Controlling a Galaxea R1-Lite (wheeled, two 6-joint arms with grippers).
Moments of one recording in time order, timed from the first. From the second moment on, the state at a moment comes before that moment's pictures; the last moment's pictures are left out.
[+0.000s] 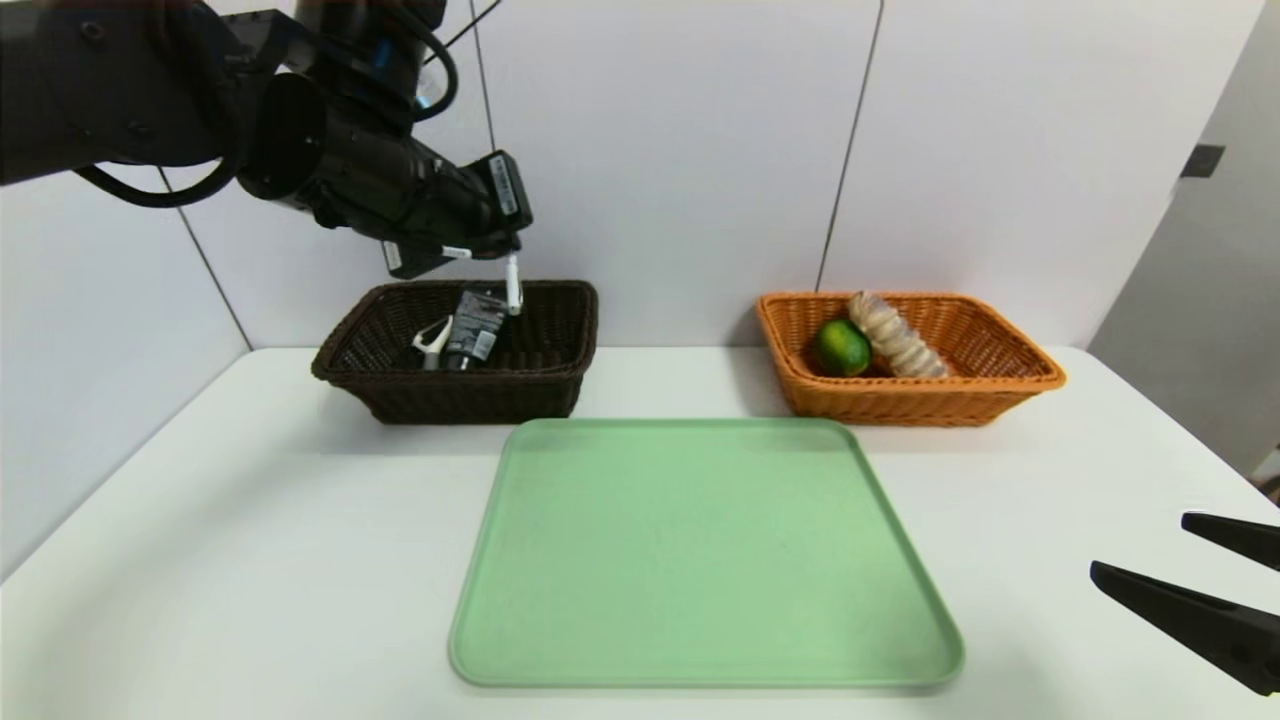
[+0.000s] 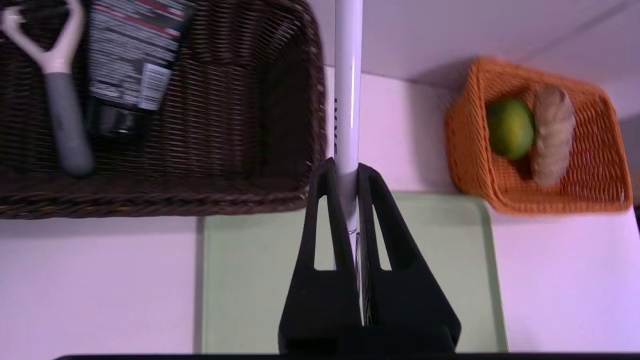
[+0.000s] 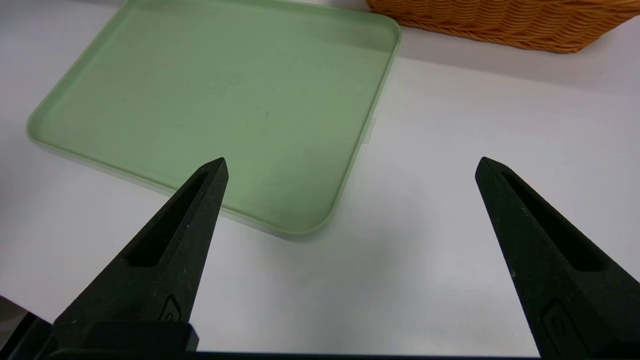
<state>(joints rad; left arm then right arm) -0.48 1.88 -1.96 0.57 0.13 -0.58 0.26 0.87 -0.52 0.02 0.14 0.05</state>
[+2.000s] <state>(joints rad) -0.15 2.16 -1.96 0.56 0.07 -0.98 0.26 0.86 -0.48 0.02 0.13 0.05</state>
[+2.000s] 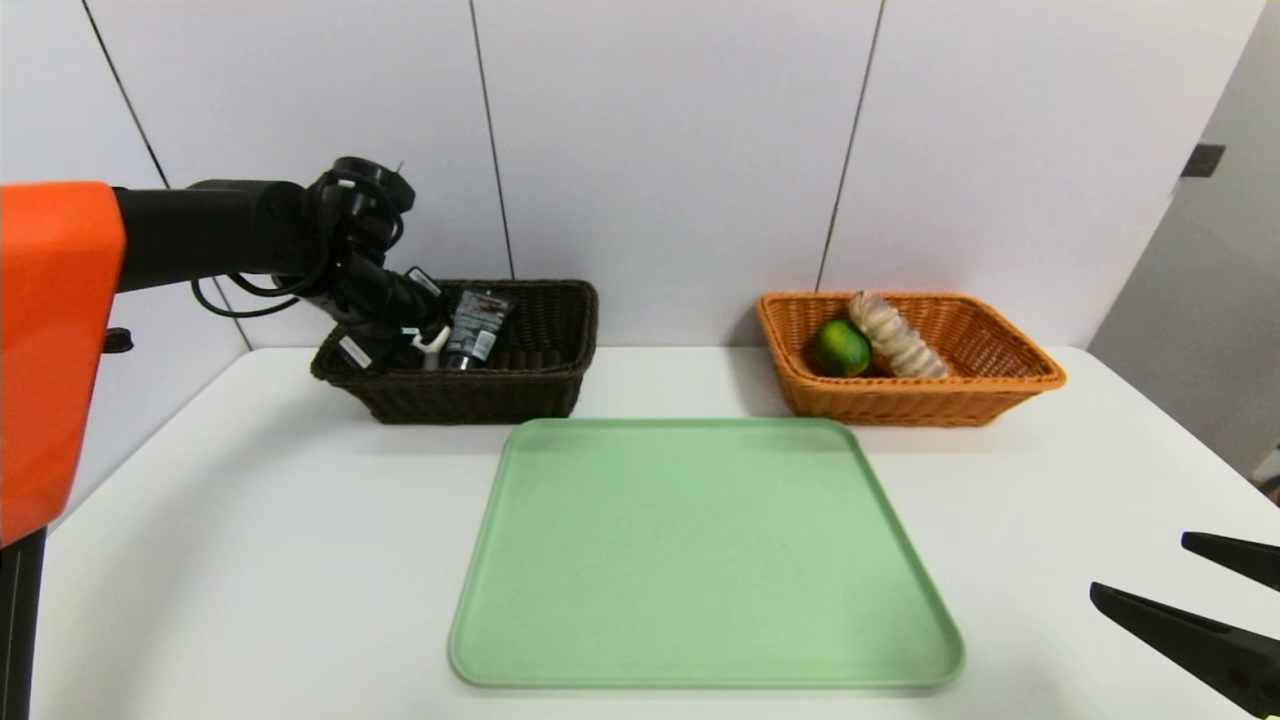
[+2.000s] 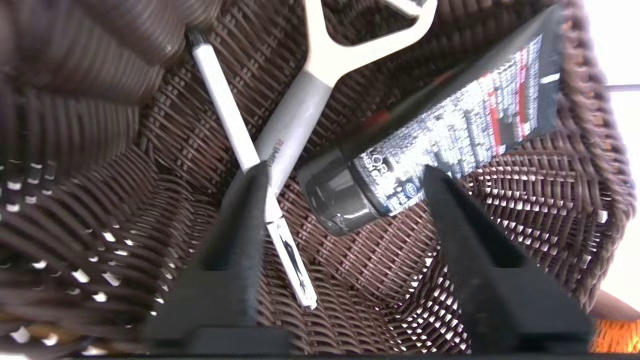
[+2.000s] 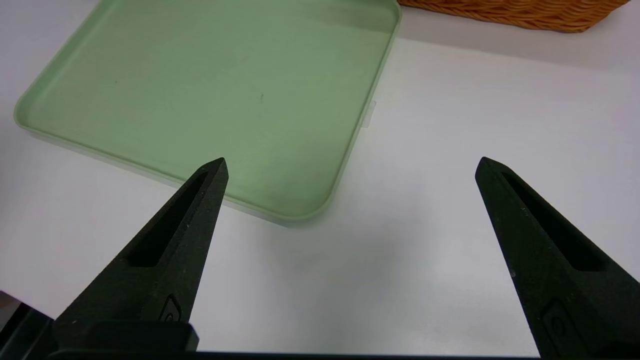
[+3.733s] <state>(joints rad) -0.01 0.58 -0.62 0.24 0.13 0.05 0.06 0.52 -0.42 0.04 0.06 -0.04</state>
